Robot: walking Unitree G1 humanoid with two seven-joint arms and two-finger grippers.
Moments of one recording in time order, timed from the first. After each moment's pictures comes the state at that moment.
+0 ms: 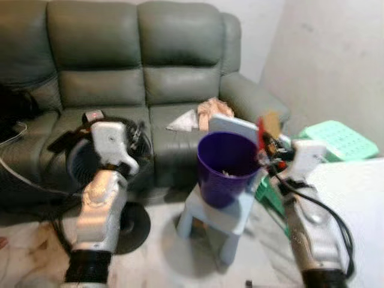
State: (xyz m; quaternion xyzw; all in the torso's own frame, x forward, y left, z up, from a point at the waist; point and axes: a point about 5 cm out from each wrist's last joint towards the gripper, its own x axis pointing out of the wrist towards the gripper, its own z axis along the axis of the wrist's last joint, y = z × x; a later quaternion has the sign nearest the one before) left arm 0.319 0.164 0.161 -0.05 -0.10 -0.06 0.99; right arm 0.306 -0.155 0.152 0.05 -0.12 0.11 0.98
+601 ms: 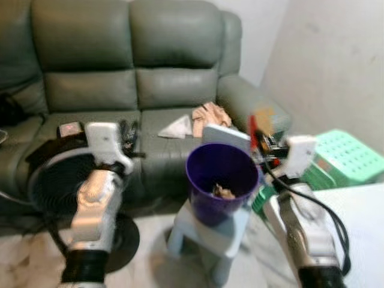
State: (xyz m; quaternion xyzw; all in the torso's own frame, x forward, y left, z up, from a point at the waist) left arm 0.320 0.163 0.160 -0.06 -0.10 -0.06 0.99; right arm 0.306 -0.155 0.152 0.05 -0.12 0.12 0.98
